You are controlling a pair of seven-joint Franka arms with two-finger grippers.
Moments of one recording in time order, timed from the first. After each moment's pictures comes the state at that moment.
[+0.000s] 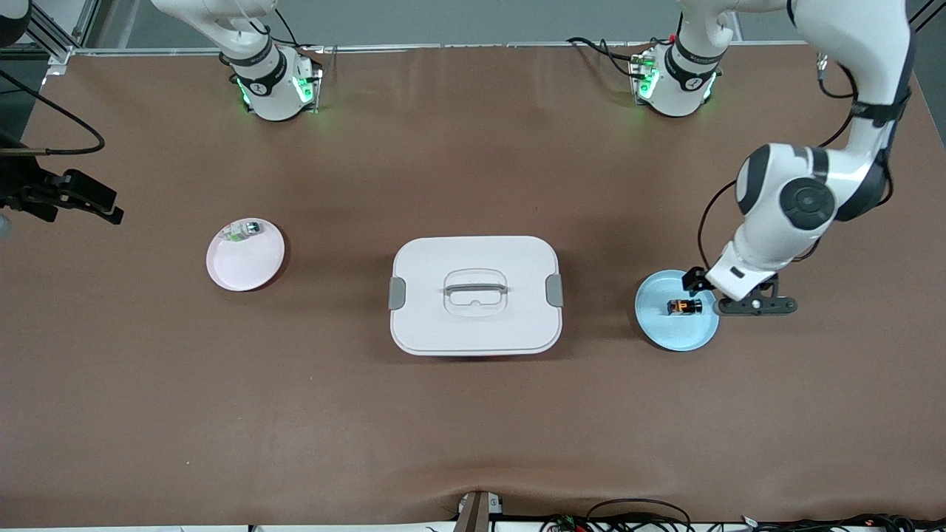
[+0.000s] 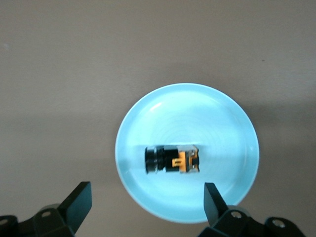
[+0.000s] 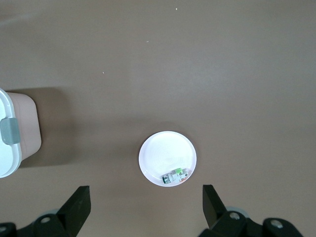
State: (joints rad) left arm -0.10 0.30 -0.05 -2.09 0.20 2.44 -0.25; right arm -0.02 0.08 0.02 -1.44 0.01 1.53 0.06
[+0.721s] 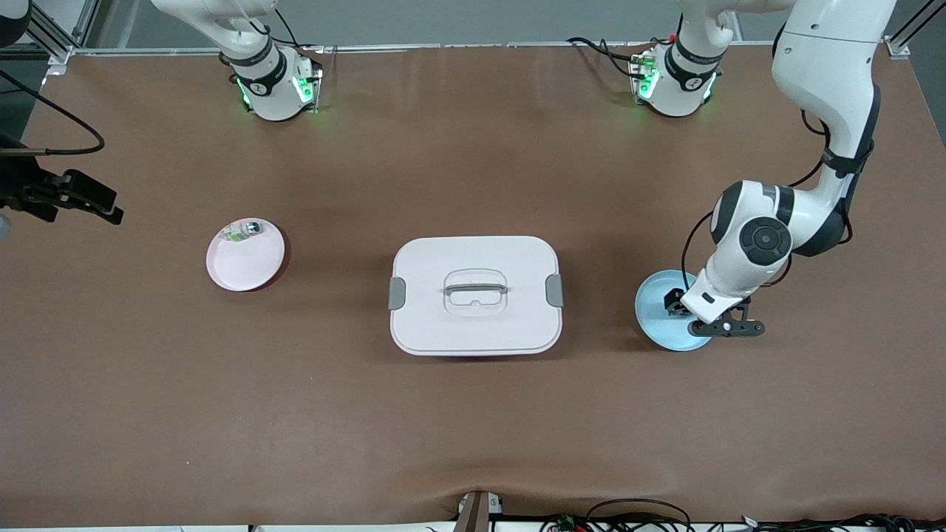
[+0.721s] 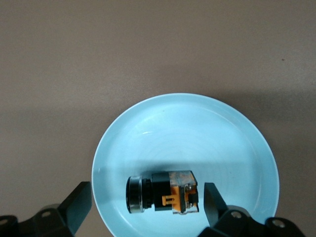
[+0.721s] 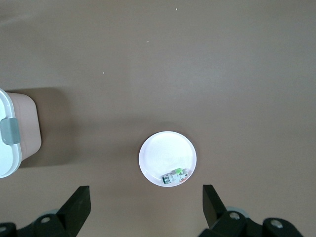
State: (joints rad) left arm -0.10 0.46 -0.05 -2.01 0.24 2.49 -0.27; right arm -0.02 0.08 0.02 -1.44 0.01 1.53 0.06
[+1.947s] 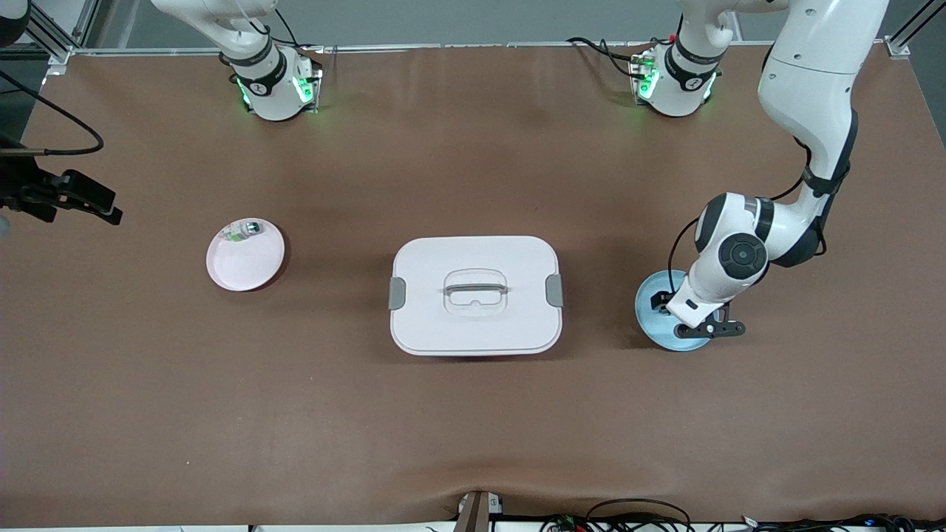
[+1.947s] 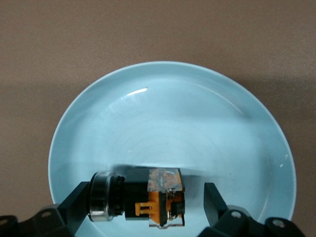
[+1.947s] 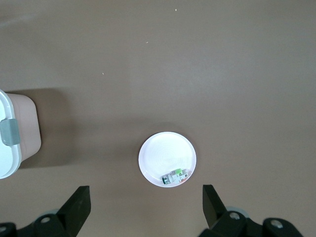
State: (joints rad) left arm -0.10 0.53 -0.06 -2.00 0.24 2.49 -0.36; right arm -0.02 0.08 0.02 -1.44 0.01 1.53 0.06
